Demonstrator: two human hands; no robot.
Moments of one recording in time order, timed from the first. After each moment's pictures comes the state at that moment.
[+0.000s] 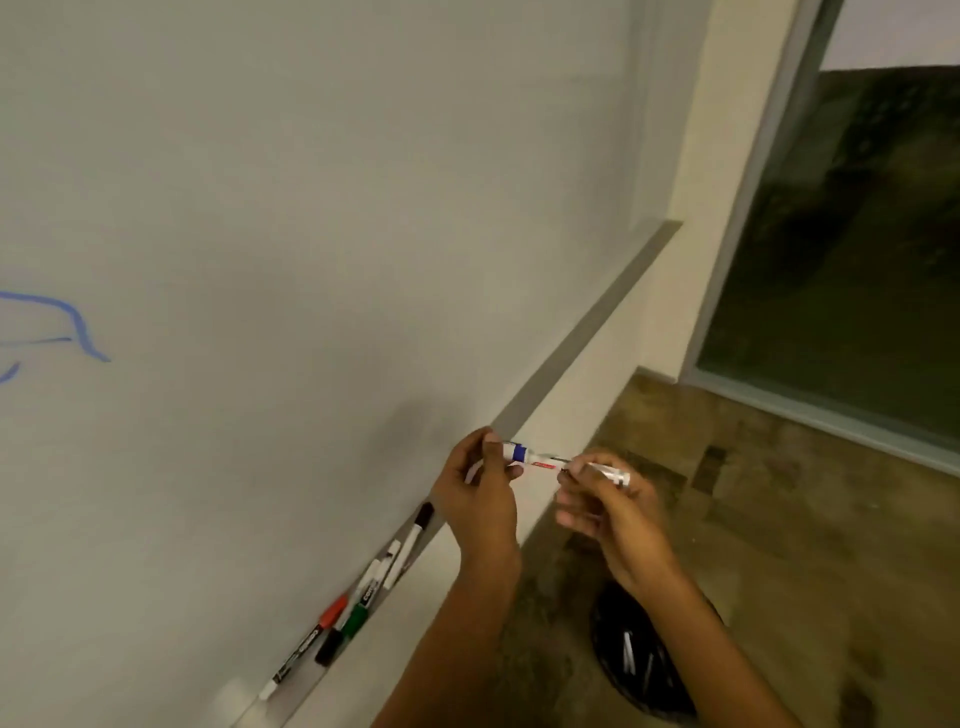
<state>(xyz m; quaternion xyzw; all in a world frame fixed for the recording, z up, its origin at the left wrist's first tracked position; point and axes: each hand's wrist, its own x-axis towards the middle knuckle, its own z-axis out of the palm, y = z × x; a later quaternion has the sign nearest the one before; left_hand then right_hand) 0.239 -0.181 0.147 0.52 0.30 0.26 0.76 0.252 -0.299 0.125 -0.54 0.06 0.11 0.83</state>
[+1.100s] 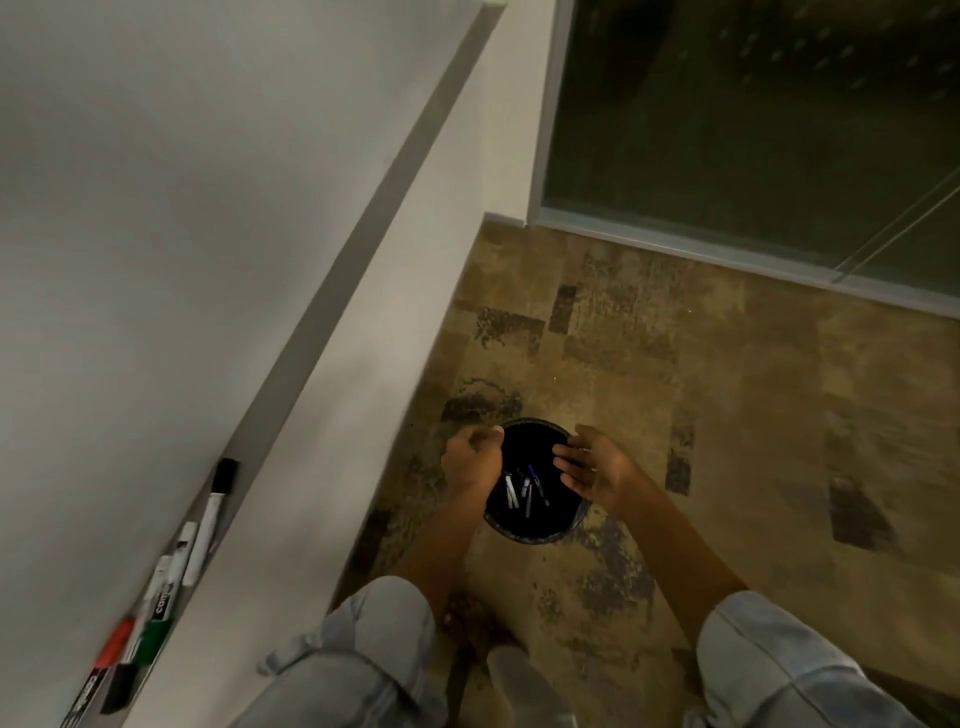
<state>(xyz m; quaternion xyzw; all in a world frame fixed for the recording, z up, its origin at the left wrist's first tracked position) 0.301 -0.313 -0.096 0.74 0.29 -0.18 0.57 0.287 -0.480 -0.101 -0.48 0.47 0.23 0.70</state>
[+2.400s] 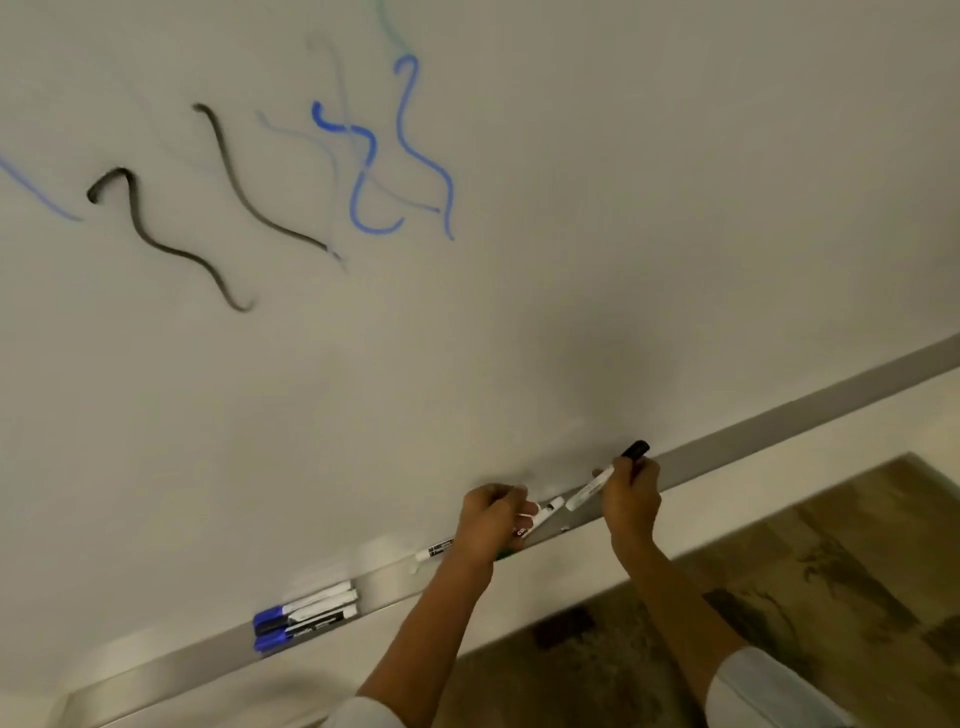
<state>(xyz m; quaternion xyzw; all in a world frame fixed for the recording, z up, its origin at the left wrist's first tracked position) 0.152 -0.014 0.061 0.56 0.47 0.11 0.67 0.292 -0.098 -0.005 -0.73 0.03 0.16 0.66</state>
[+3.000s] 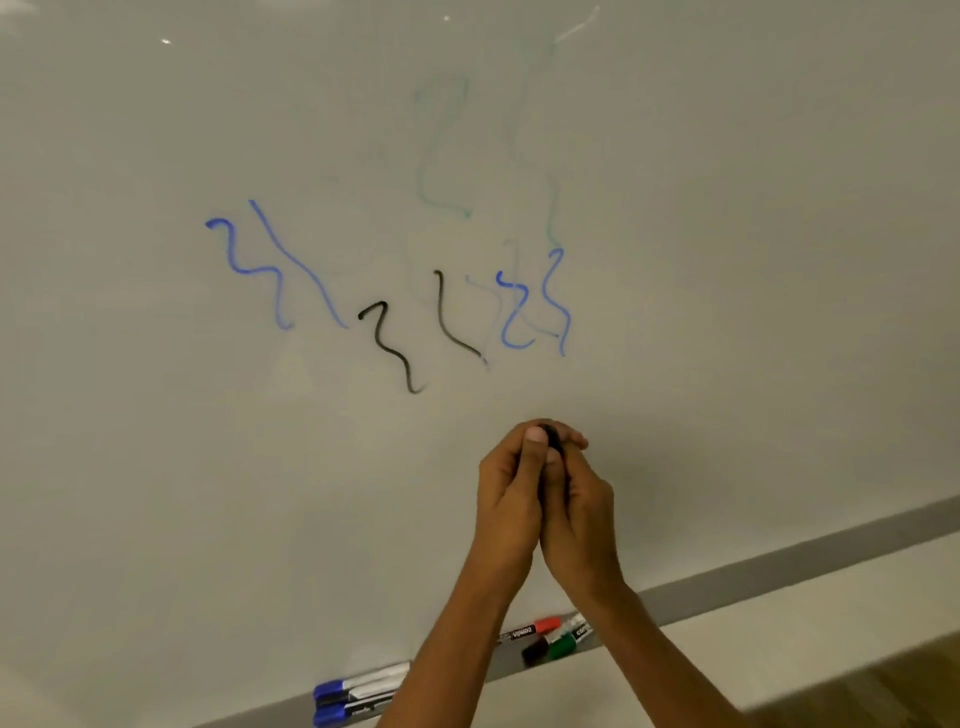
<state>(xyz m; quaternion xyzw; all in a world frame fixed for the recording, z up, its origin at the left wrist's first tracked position) 0.097 -0.020 0.248 0.64 0.12 0.46 0.60 0.149 -0.061 0.214 -0.61 -0.41 0.02 0.68</state>
